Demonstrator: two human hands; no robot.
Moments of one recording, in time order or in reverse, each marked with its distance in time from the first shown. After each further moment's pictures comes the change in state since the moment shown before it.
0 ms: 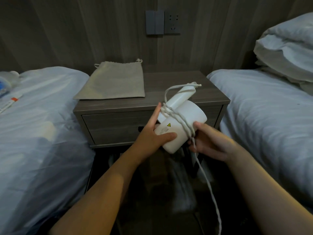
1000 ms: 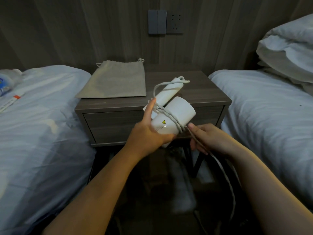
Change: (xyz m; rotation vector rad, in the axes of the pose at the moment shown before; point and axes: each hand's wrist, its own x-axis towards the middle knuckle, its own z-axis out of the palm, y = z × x) left_hand -0.009 0.020 -0.007 0.441 0.182 -0.005; right_hand -0.015 -0.022 0.023 -1.009 0.254 -0.013
